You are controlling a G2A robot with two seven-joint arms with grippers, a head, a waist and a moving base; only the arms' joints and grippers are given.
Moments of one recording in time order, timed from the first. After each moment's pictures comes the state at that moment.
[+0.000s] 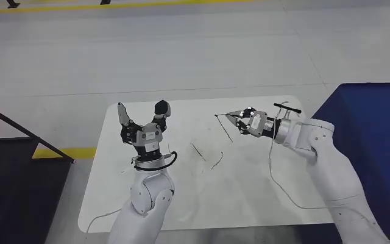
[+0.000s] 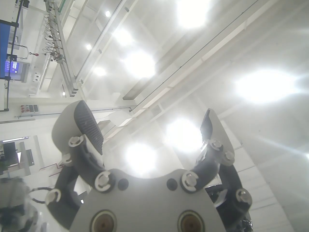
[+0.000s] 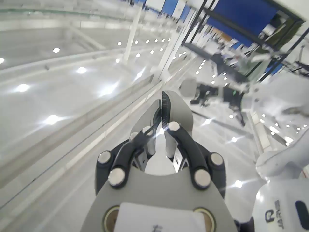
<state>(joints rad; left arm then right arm) 1.30 -1.48 -1.13 -1.79 -0.68 -0.67 0.06 -0.96 -1.05 1.23 -1.55 1.69 0.88 0.00</state>
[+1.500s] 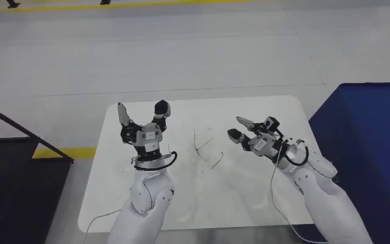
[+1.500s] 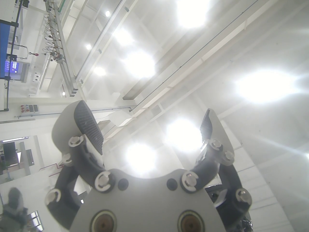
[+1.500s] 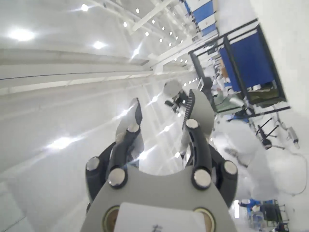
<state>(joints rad) 1.30 -1.48 -1.13 -1.79 -0.68 -0.67 0.06 -1.39 -1.03 1.41 -1.87 1.18 0.35 0.58</state>
